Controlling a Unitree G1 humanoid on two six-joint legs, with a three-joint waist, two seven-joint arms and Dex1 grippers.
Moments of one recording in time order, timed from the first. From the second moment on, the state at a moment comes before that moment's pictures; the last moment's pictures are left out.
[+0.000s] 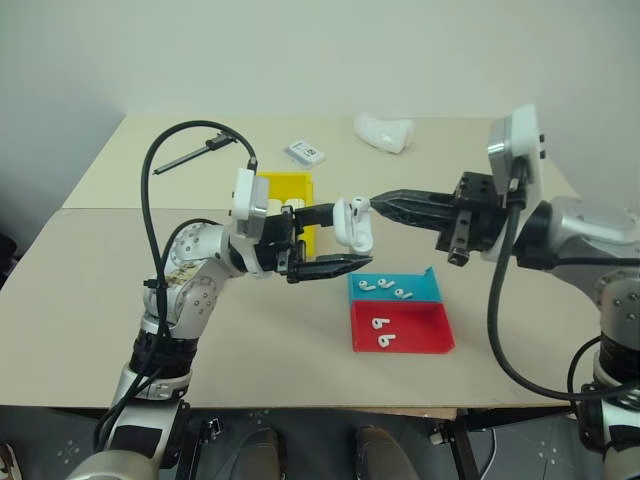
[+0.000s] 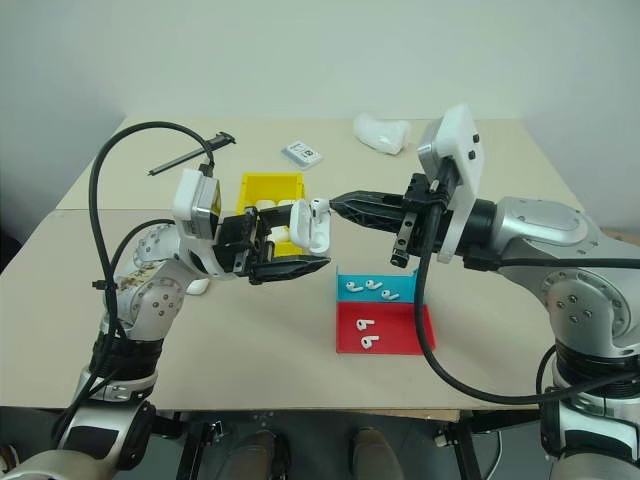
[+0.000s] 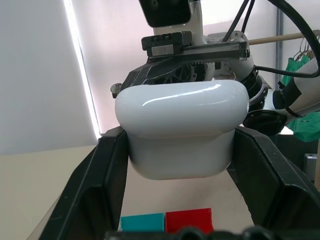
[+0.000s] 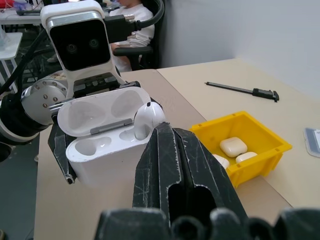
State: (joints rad) left arm -0.62 0.38 -0.06 -0.16 -0.67 0.33 -1.17; right arm -0.67 -0.78 -0.15 -0.52 1.01 0.93 0.65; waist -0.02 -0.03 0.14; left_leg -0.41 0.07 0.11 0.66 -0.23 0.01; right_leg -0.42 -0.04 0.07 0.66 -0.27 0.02
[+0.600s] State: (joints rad) left arm -0.62 0.39 -0.06 -0.16 -0.67 0.33 -1.17; right arm -0.66 -0.80 -0.16 -0.55 1.04 0.93 0.65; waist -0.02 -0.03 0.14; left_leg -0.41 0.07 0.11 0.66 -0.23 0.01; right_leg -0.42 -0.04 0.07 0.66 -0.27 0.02
